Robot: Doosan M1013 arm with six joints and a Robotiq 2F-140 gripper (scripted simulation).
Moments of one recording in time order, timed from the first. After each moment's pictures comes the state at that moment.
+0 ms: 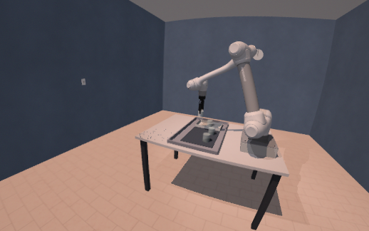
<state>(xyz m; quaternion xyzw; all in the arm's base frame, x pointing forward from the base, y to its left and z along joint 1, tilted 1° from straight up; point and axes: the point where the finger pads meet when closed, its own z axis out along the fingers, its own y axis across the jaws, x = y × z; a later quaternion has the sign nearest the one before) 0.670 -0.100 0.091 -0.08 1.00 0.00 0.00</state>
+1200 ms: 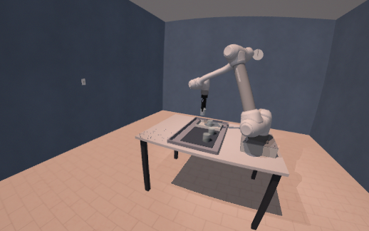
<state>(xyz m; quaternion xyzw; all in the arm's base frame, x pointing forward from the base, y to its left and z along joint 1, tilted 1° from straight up) 0.687 -0.201 0.092 -0.08 1.00 0.00 0.00</state>
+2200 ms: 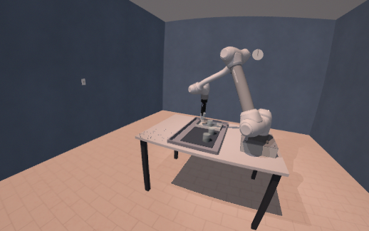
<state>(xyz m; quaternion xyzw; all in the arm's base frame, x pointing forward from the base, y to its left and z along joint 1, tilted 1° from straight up) 0.689 -0.209 0.036 -0.08 1.00 0.00 0.00</state>
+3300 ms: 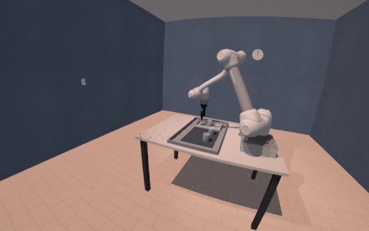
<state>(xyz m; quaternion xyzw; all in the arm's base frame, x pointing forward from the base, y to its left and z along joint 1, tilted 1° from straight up) 0.689 -0.209 -0.021 -0.08 1.00 0.00 0.00</state>
